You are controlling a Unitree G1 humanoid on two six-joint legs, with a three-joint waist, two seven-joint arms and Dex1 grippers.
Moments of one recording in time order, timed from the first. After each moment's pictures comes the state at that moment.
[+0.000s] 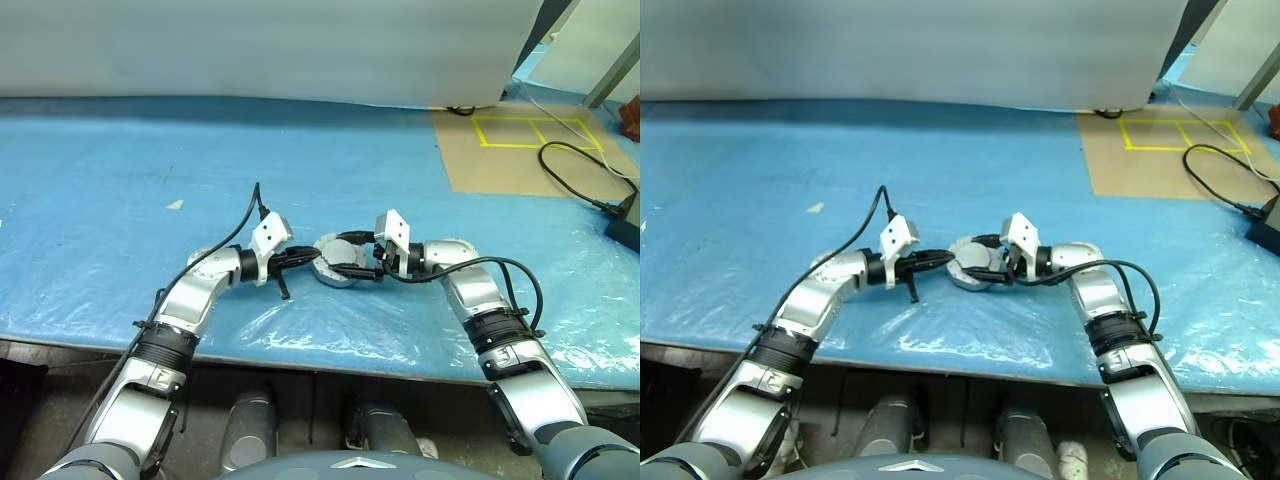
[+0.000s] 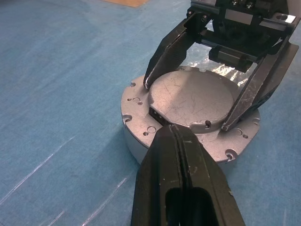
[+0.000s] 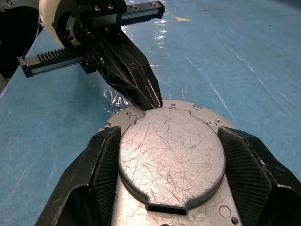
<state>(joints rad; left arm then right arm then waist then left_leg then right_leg) -0.47 0.33 -0.20 0.22 -0.18 0.18 -0.95 -0.55 -0.39 0.17 0.45 0.17 0.01 1.15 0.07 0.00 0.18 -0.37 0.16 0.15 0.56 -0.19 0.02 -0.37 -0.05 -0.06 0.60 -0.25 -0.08</state>
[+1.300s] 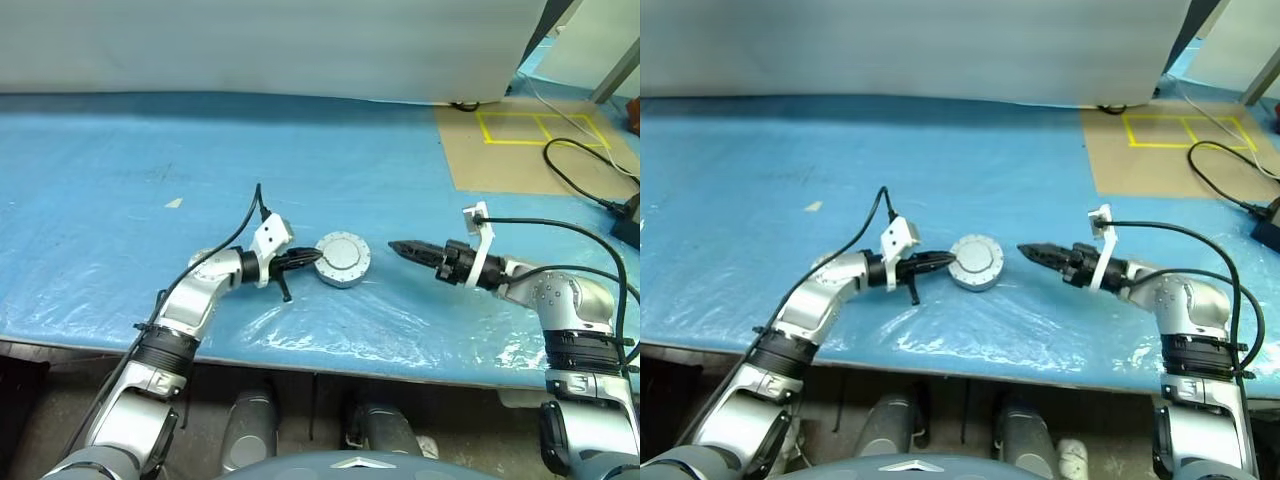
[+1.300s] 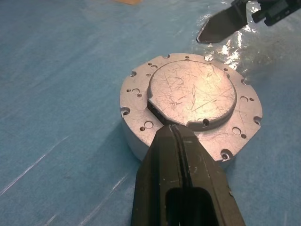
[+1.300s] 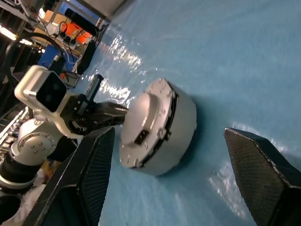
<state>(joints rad) -0.44 0.34 -0.20 0.18 -0.18 0.20 -0.95 -0.38 -0.52 -0.23 0.14 0.73 1.10 0.90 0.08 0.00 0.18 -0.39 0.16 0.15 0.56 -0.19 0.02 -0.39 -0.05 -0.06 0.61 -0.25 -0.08</state>
